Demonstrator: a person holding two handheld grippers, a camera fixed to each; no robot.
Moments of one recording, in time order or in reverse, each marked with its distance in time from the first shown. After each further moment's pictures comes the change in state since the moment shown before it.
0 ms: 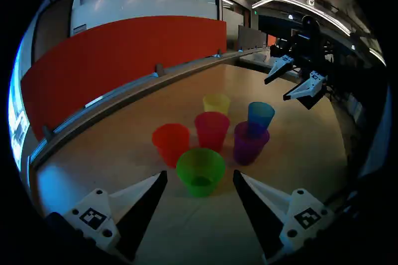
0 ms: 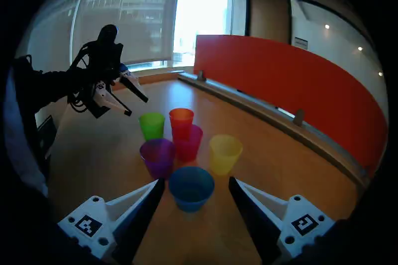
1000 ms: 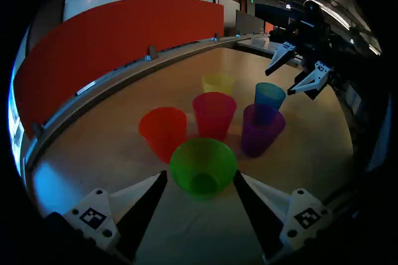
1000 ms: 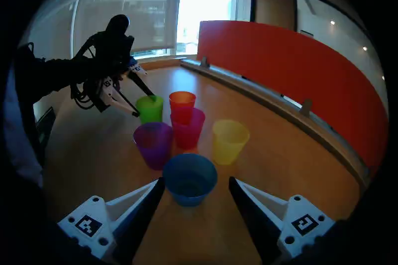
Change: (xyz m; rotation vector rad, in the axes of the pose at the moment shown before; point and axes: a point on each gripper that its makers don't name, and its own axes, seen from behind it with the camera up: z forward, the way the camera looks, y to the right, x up) left arm -0.026 -0.005 0.050 -0.032 -0.086 0.015; right arm -0.027 0.005 0.025 0.024 -0.071 -0.015
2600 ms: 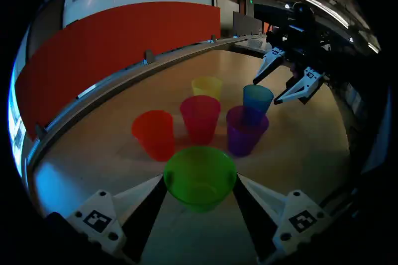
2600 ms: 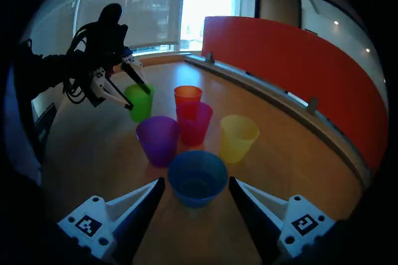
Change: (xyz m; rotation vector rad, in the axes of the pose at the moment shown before) left arm 0.003 0.025 -0.023 0.012 0.012 0.008; right arm -0.011 -0.010 0.015 0.020 -0.026 -0.016
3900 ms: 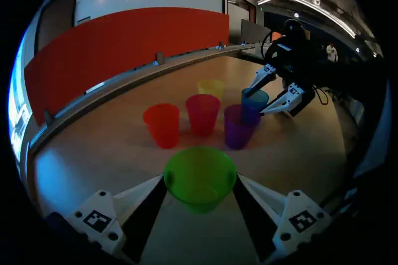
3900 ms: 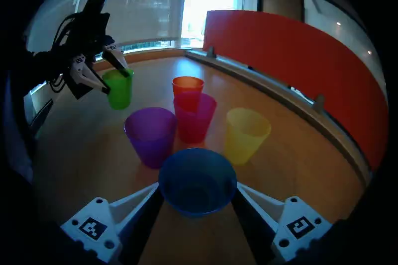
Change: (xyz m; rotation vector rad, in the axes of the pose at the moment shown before) left arm -0.013 0.007 -0.040 0.043 0.037 -0.062; right arm -0.010 0.000 0.039 -0.003 -0.005 -0.015
